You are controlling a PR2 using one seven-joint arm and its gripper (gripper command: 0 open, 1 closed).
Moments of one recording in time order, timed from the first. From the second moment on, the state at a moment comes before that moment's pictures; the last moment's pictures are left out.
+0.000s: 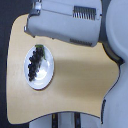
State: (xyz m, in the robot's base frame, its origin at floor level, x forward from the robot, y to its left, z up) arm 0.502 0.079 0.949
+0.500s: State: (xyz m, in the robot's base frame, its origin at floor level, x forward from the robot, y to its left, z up) arm 0.518 -0.006 0.963
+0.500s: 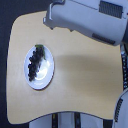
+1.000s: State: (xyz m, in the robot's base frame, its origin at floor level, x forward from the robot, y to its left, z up) arm 0.530 -0.128 0.952
